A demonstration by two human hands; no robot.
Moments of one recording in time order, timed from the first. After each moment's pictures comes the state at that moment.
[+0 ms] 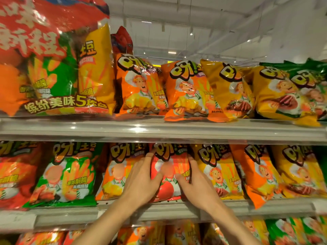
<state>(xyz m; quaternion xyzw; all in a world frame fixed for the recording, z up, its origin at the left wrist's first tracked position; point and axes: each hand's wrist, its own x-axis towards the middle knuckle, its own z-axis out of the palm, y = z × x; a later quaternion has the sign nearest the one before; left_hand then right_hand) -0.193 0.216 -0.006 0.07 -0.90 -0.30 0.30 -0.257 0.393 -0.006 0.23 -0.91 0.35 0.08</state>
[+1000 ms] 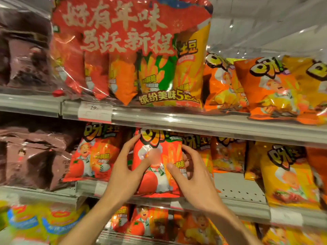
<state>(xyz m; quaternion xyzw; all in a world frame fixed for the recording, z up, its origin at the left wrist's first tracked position) -0.035 0.058 0.002 0.07 -0.75 -0.49 0.44 -0.136 0.230 0.004 0.37 -0.77 0.51 0.08</state>
